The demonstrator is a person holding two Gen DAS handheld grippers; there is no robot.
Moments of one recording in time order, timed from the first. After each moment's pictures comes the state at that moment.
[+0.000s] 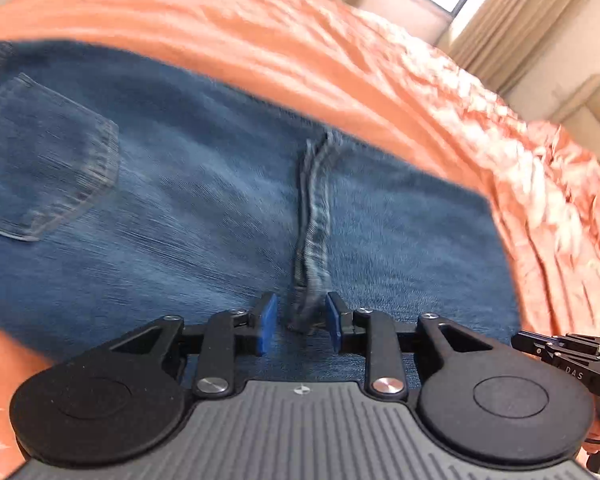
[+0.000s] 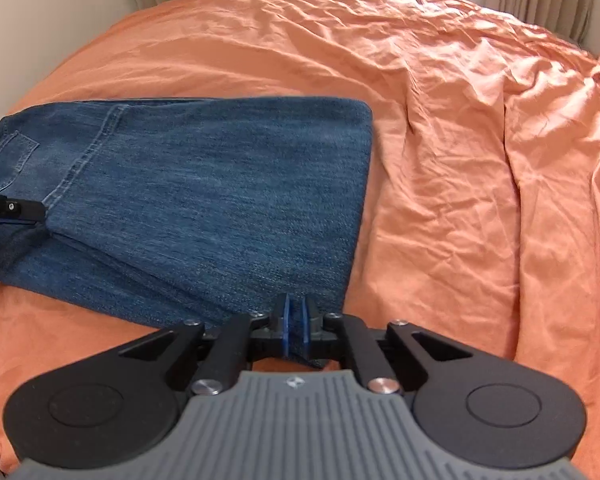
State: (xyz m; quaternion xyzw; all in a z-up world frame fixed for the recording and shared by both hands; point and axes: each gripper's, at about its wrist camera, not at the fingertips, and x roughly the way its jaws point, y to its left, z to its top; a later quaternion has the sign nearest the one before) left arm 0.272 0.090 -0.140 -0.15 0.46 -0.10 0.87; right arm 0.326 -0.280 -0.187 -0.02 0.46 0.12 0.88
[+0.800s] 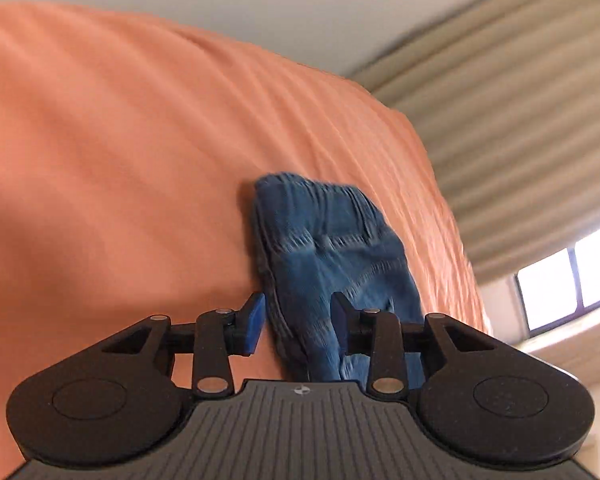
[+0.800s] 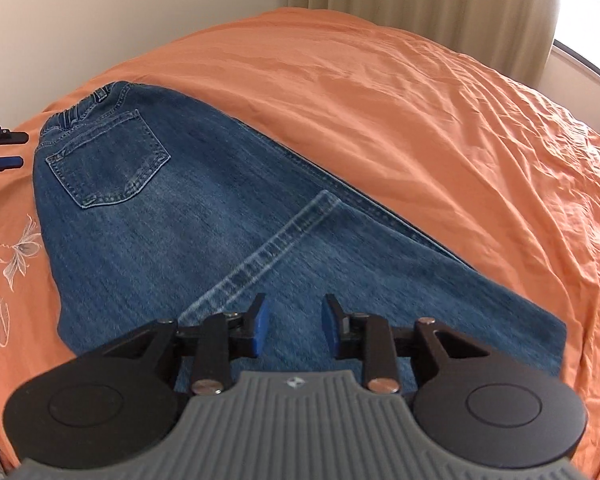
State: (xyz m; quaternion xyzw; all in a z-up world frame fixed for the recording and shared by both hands) left arm 0.204 0.384 -0.168 -0.51 0.26 0.15 0.81; right arm 0.416 -0.084 -0.161 -0.15 0.42 0.27 0.86
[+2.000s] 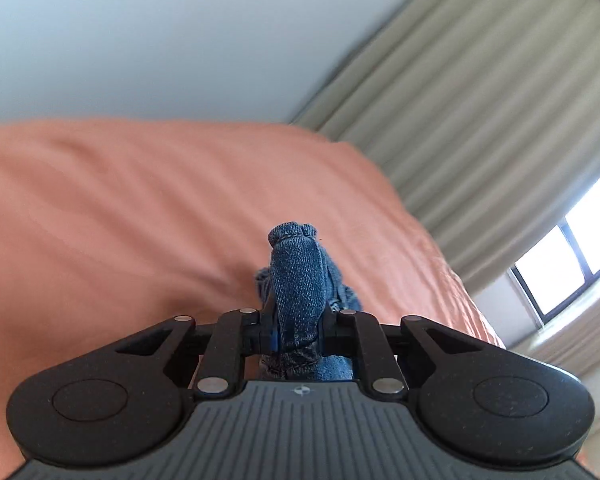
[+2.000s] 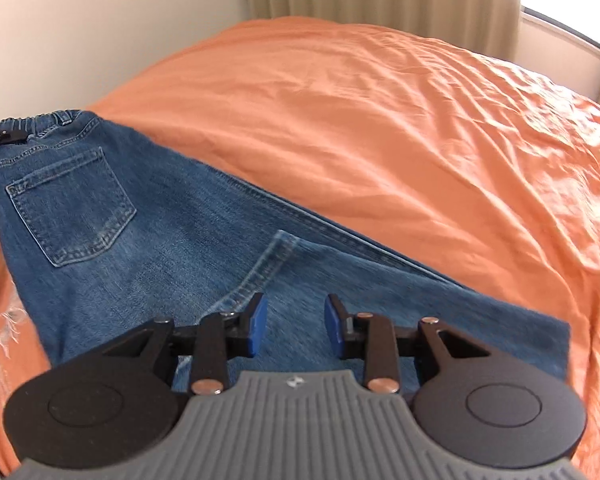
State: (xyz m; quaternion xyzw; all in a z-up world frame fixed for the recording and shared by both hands) left arm 0.295 0.317 -0.088 -0.36 0.21 0.14 0.90; right arm 0.446 -0.130 -0.152 -0.03 0.43 0.23 0.87
